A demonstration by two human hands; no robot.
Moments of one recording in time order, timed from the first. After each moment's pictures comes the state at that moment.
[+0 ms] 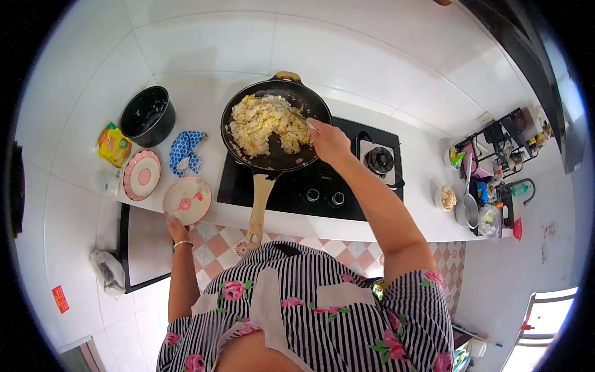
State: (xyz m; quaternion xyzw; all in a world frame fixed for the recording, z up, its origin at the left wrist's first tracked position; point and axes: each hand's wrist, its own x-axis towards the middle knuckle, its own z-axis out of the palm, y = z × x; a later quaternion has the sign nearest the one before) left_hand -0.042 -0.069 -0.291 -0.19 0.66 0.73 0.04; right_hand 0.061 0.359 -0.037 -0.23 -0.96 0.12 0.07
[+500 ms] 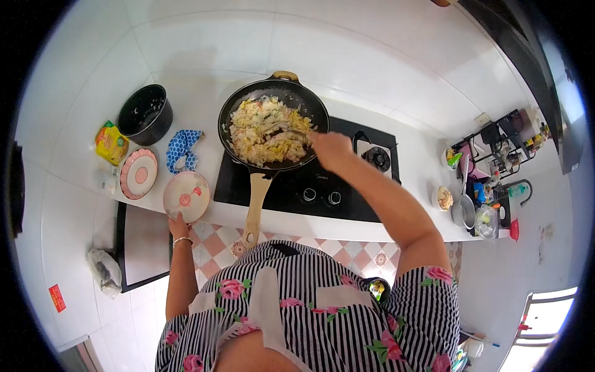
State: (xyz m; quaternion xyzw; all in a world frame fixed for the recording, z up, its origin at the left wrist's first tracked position) left_hand -0.039 -0.063 -0.290 -0.20 0.73 0.65 0.10; right_hand 0.076 0.334 0.003 -0.17 -0.97 -0.08 -0.14
